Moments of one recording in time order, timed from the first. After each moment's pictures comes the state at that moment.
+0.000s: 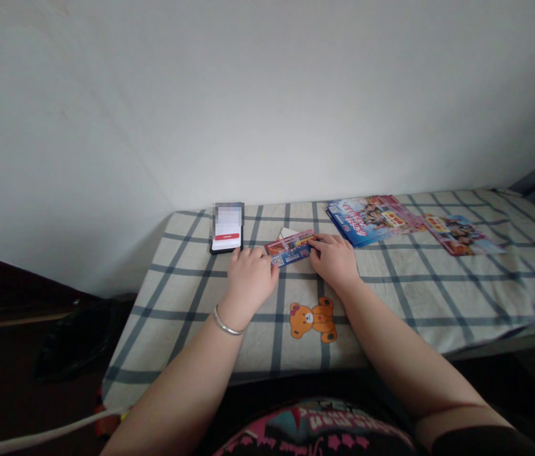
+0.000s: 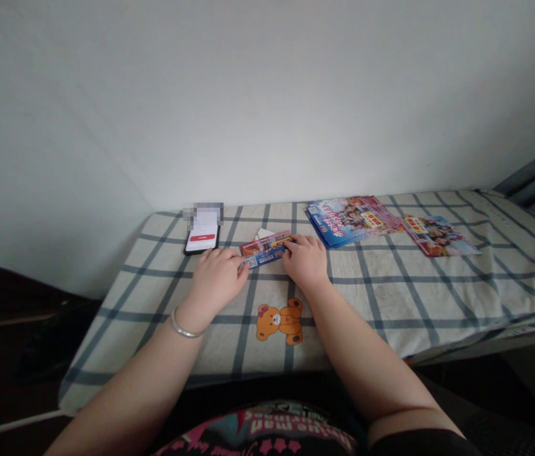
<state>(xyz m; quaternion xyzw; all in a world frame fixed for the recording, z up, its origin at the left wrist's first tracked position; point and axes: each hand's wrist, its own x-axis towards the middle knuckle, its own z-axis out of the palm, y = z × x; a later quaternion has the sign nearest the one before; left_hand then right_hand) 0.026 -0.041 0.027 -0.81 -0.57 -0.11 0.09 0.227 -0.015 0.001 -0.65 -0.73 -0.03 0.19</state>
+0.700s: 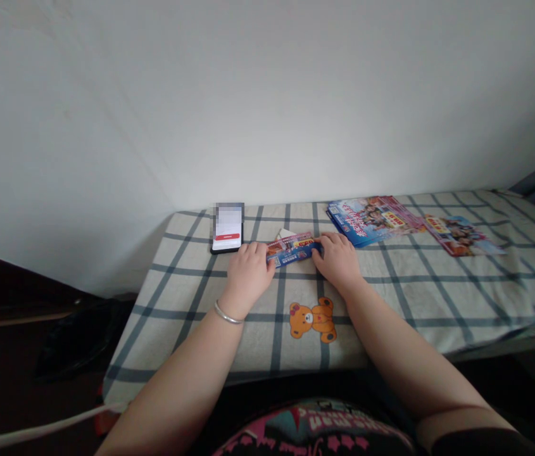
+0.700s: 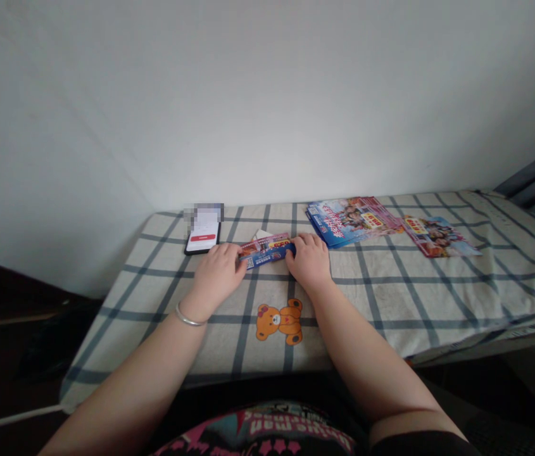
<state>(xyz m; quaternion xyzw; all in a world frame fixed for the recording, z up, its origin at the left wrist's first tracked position) 0.020 -0.026 0.009 -0.80 -0.58 -0.15 0.07 0.238 -0.009 -0.011 -0.65 -0.72 -0.04 0.24</state>
